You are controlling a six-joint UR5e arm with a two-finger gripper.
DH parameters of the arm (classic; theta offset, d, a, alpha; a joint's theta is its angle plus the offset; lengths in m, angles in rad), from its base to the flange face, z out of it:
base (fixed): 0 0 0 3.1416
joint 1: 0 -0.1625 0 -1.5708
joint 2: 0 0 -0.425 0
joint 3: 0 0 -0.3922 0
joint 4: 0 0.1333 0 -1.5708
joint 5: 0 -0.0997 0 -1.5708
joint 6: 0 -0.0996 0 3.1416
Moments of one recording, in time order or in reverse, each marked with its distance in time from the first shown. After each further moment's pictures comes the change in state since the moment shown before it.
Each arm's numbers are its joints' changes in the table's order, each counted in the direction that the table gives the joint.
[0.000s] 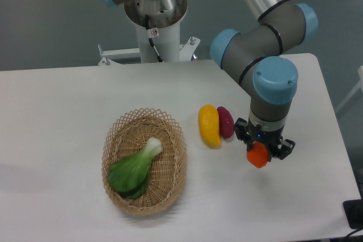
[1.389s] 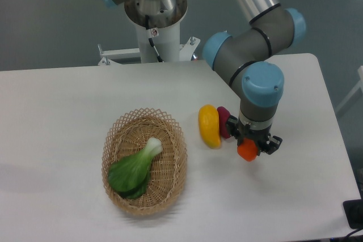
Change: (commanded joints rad) arm 0.008 0.018 -0.199 0.193 -0.055 0.014
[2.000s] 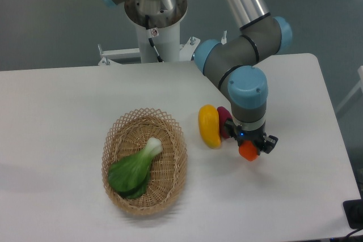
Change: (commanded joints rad) arm 0.031 -0.023 -0.014 0.026 -0.085 0.052
